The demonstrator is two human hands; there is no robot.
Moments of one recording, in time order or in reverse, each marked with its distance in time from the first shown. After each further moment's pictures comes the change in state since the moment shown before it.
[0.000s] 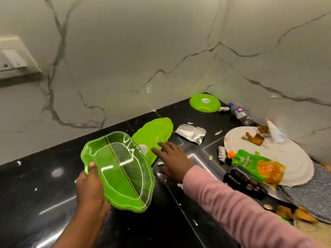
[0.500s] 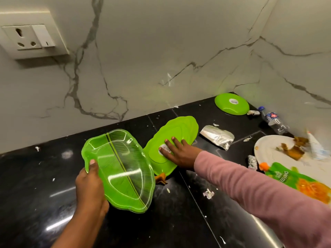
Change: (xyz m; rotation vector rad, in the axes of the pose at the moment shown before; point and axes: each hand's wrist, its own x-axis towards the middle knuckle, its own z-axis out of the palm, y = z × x) left_hand 0.072 -0.002 -0.043 -0.057 0.079 -0.024; right_hand 0.089 0.003 0.034 -0.680 -0.279 -0.384
